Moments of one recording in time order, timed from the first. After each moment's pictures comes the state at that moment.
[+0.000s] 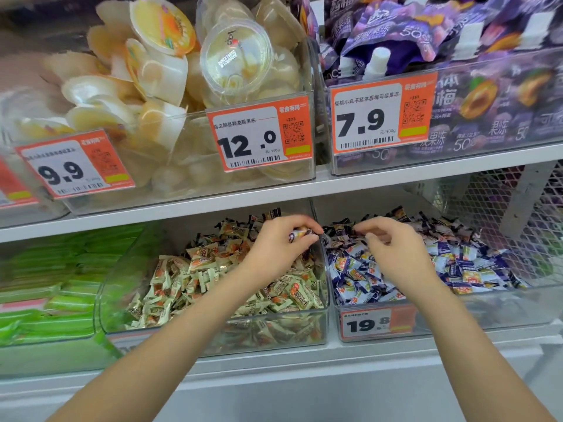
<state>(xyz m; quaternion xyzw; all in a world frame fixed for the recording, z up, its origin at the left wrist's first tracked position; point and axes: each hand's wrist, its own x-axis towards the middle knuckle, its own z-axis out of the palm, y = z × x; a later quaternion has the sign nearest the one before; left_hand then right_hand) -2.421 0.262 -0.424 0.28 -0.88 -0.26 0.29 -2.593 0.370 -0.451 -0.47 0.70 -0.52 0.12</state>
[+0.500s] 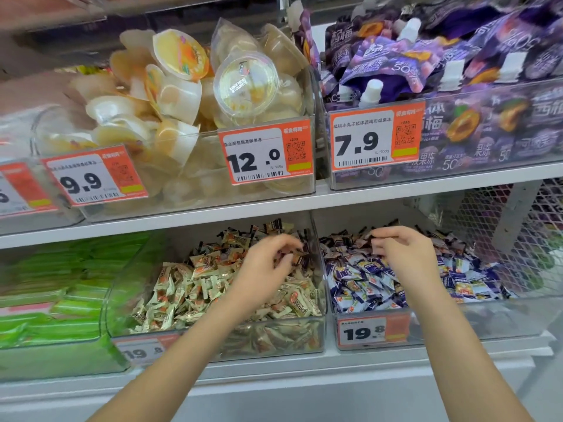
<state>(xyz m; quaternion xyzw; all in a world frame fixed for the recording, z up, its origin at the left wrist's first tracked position) -2.394 0.261 -0.448 0.30 -0.88 -0.21 0.32 -2.595 0.376 -0.439 -0.29 0.69 -0.64 0.19</state>
